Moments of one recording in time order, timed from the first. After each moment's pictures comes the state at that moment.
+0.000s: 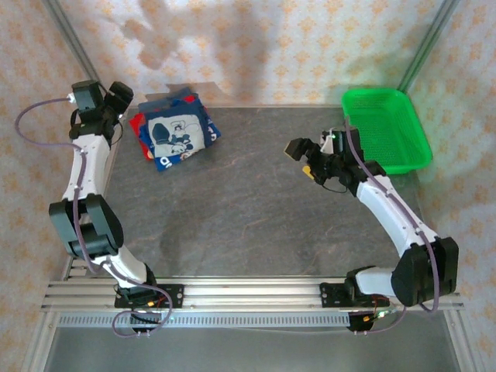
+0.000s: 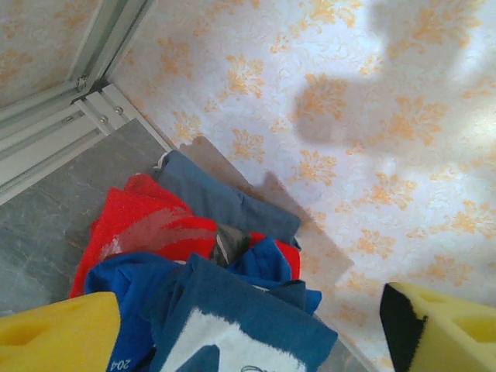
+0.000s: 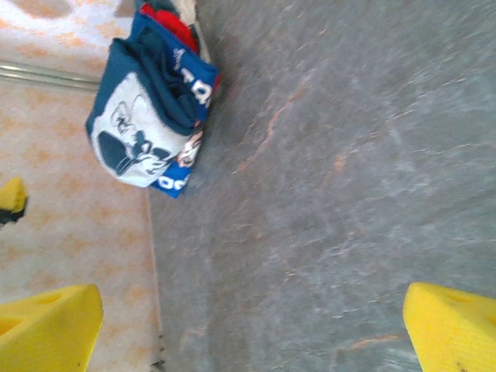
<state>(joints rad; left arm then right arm) 0.31 1.63 1.52 -0.33 0.10 -0.77 0.25 1.28 1.06 -0.47 -0.47 0.84</state>
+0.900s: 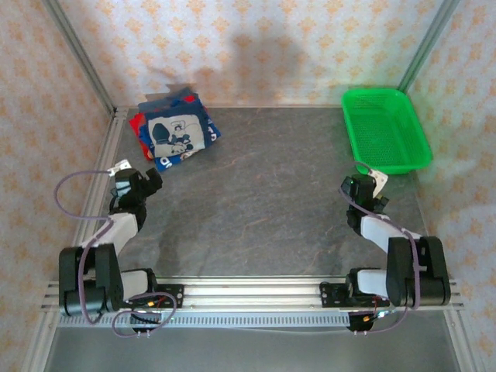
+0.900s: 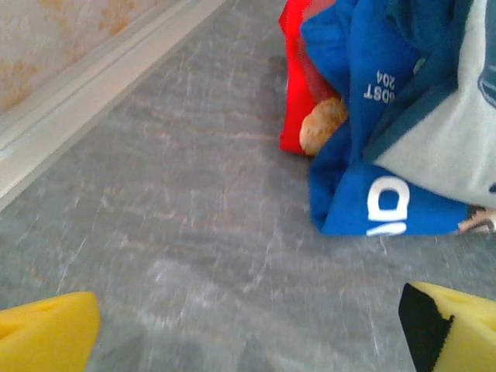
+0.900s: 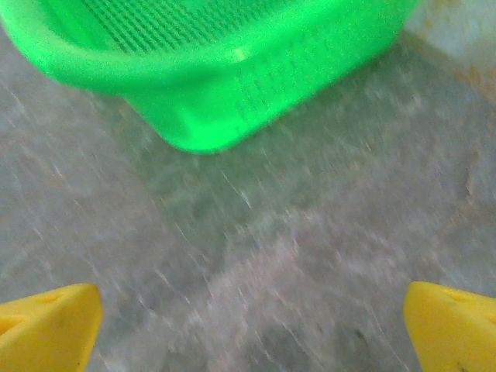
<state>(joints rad) 0.18 1.26 0.46 0.24 -0.19 -0.35 0.00 1.28 0.40 0.26 0.43 0.39</state>
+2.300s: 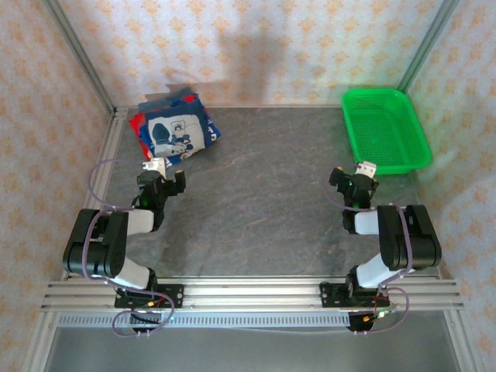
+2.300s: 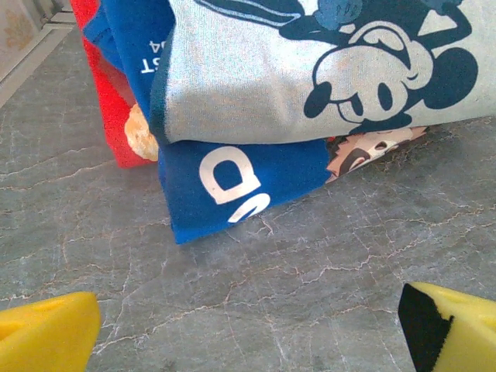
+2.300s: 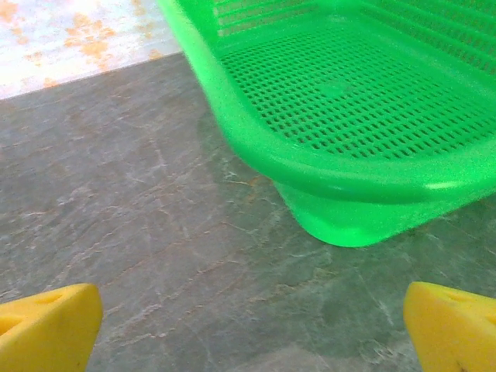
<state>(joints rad) 0.00 1.49 0.41 0.62 -0.15 -0.09 0.00 1.53 0.36 0.80 0.21 0.21</state>
